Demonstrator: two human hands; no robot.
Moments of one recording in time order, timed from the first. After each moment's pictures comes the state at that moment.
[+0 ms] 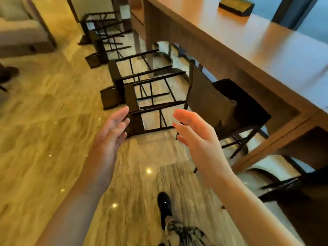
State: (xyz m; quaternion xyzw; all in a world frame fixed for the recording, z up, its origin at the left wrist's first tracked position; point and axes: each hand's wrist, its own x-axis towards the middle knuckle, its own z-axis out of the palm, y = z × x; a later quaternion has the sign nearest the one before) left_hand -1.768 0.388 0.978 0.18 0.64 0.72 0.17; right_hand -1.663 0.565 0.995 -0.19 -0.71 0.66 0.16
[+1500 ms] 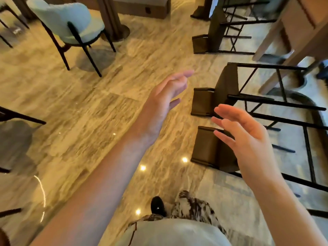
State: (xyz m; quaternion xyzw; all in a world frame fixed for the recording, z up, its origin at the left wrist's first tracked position) left_hand -2.384 0.137 0.988 0.09 0.68 0.73 0.10; right_hand -2.321 0.326 0.960 -0.08 -0.72 0.69 0.02
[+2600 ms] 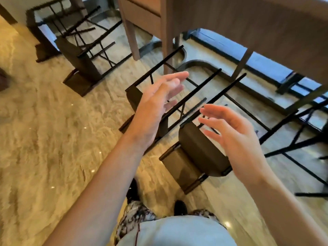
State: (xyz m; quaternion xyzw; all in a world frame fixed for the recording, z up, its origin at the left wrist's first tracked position) left_hand -2.790 0.430 0.966 0.34 0.58 0.61 0.42; right_hand -2.614 0.489 0.941 -0.38 -0.62 0.63 0.28
